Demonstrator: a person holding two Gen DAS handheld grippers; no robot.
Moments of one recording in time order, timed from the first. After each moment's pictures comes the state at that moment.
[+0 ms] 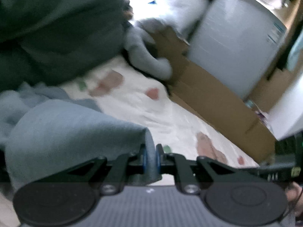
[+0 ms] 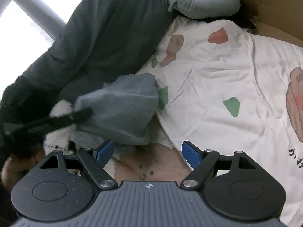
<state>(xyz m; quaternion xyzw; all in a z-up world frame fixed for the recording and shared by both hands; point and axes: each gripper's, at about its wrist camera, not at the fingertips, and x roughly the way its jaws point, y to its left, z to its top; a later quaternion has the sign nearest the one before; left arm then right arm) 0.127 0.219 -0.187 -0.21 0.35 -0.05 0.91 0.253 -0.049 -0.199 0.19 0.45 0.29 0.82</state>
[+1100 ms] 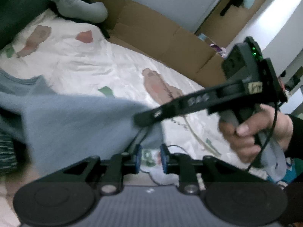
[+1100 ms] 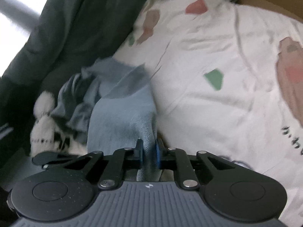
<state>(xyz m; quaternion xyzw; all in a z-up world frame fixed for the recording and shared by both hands) 0.118 0.147 -0.232 -0.15 0.45 -0.22 0.85 0.272 -0.068 -0.235 0.19 0.52 0.24 0.80</state>
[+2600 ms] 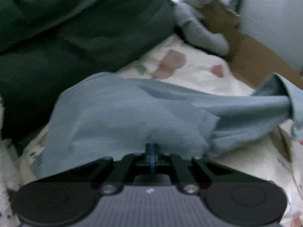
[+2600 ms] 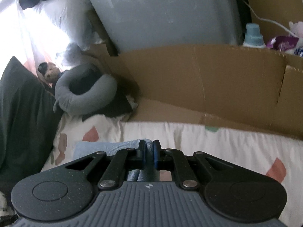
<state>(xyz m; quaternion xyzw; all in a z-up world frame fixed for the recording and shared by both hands) 0.137 0.285 -0.226 -0.10 0.42 0.08 0.90 0.372 -0.298 -0.158 0.21 0.34 -0.01 0.92</state>
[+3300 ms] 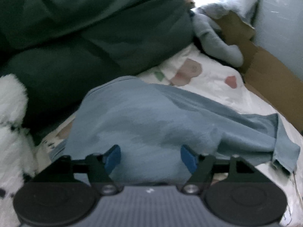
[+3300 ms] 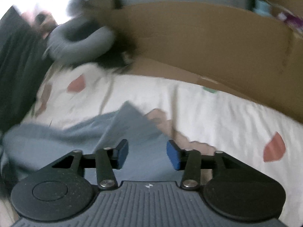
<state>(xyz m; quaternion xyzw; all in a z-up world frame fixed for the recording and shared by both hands) 0.113 0.300 -0.216 -0.12 0.41 0.16 0.89 0.343 -0.228 -0.228 0.10 0.43 0.02 0.90</state>
